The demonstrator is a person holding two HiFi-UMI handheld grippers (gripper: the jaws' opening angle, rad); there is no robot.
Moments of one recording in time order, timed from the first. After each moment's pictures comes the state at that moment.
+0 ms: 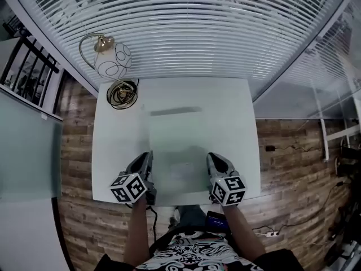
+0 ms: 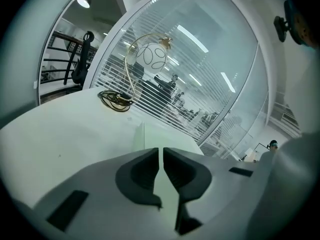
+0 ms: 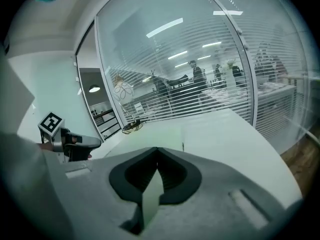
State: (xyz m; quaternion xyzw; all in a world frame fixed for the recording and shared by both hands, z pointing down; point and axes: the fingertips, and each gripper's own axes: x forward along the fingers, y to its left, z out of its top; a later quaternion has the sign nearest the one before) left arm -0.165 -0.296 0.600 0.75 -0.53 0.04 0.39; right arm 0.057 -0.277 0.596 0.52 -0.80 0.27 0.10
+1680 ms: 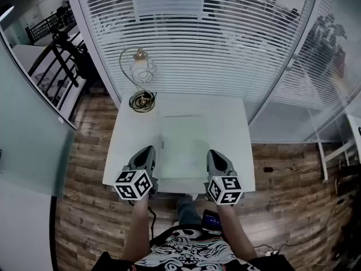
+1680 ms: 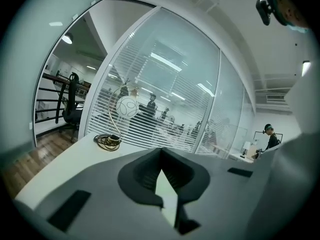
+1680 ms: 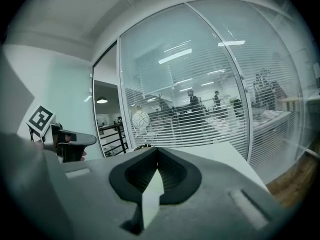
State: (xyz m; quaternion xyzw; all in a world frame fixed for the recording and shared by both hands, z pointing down) left arm -0.168 -0.219 0.458 0.81 -0.55 -0.01 0.22; right arm 0.041 -0.209 0.476 0.55 -0.82 0.15 0.03
